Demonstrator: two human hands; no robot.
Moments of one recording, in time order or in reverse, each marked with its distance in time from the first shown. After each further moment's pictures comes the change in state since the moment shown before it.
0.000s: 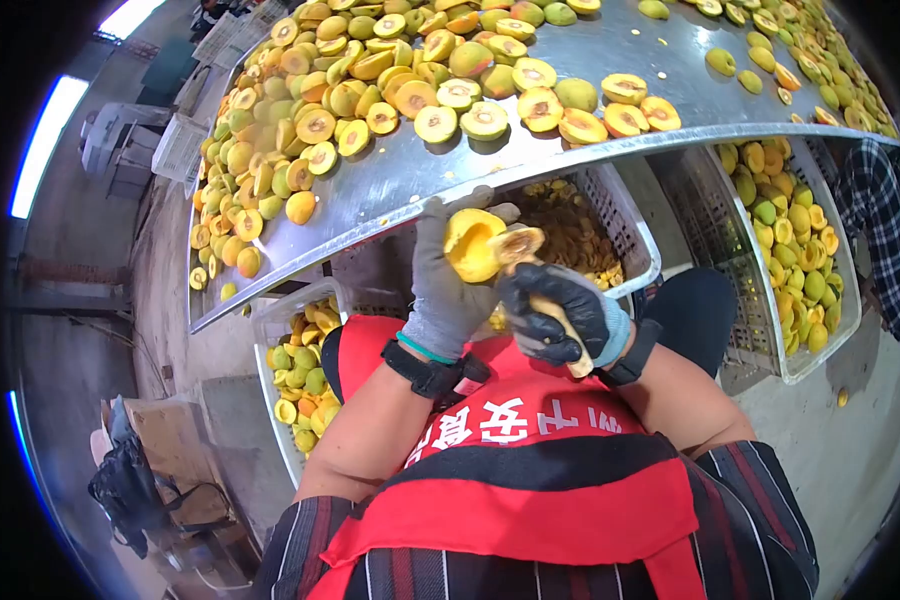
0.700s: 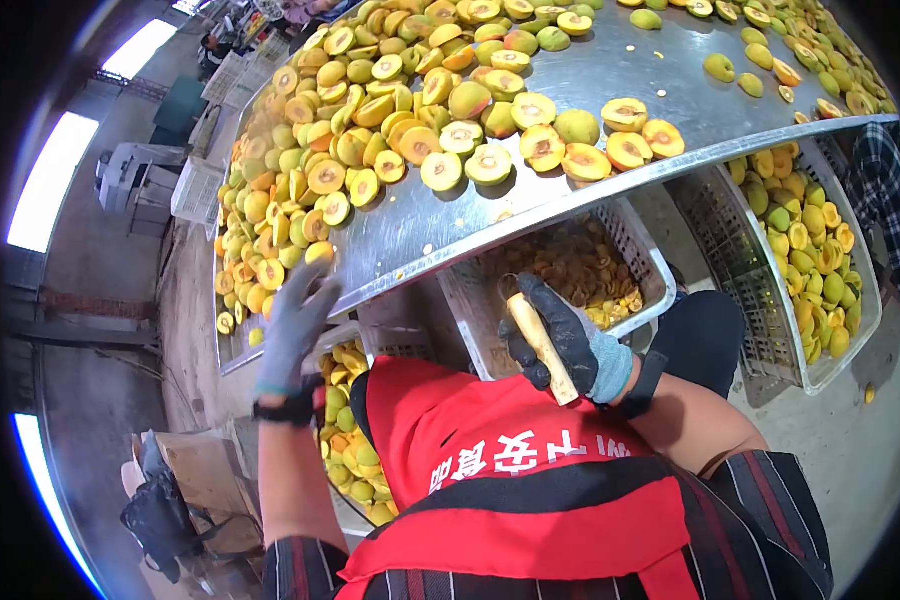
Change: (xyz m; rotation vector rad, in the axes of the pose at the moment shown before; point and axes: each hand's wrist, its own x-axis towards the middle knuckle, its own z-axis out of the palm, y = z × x) left_hand -0.022 0.189 -0.058 1.952 0.302 0.281; right_hand 0.021 -0.002 -0.007 -0.070 0.393 -0.031
